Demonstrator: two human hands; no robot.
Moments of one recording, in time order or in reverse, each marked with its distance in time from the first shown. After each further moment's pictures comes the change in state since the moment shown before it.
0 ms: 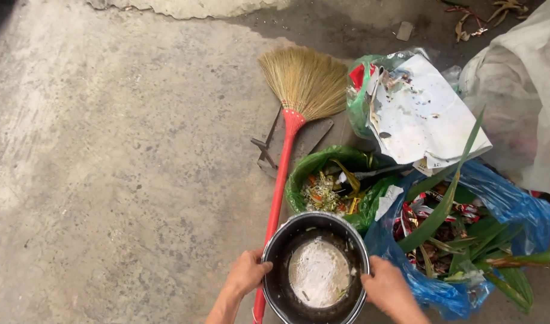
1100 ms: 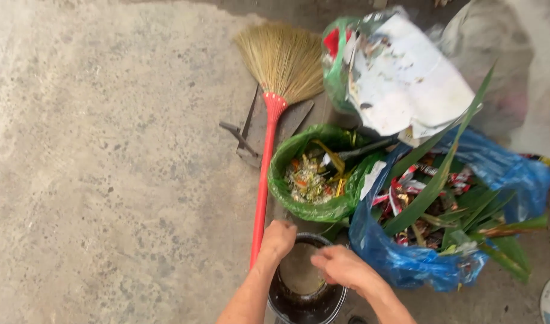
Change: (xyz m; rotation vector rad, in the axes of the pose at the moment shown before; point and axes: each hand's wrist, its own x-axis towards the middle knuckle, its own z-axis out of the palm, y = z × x) left_hand 0.122 0.023 0.110 0.182 0.046 0.193; right_hand 0.034 -0.018 0.034 0.200 -0.361 -0.031
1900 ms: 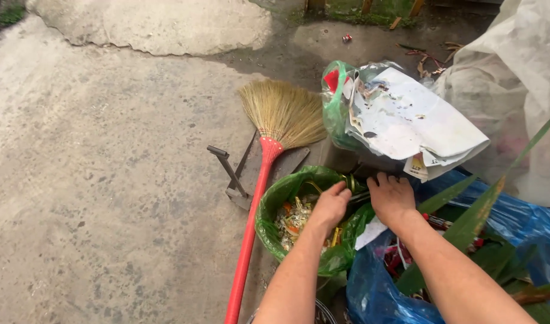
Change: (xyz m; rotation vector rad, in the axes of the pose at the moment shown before) left_hand 0.103 0.154 0.071 -0.383 -0.013 0.452; right_hand 0.237 0.010 -0.249 -1.405 1.329 -0.616
